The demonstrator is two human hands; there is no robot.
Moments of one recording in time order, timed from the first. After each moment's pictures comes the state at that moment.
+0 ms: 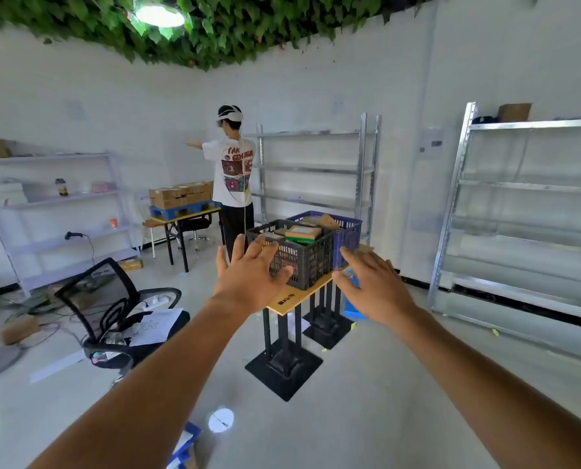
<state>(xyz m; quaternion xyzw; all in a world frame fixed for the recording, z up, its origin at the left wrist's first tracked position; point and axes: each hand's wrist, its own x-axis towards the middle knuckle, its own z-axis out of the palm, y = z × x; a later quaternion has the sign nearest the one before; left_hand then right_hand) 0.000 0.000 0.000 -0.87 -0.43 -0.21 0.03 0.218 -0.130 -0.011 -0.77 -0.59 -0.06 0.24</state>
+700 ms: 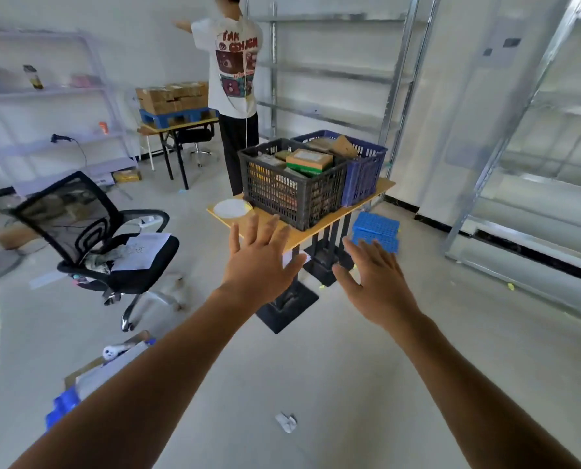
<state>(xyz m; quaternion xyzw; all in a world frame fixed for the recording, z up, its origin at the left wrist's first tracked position) 0.157 0.131 -0.127 -0.88 -0.46 -0.16 0.01 0.360 0.024 -0.141 -0.77 -0.61 0.03 0.18</state>
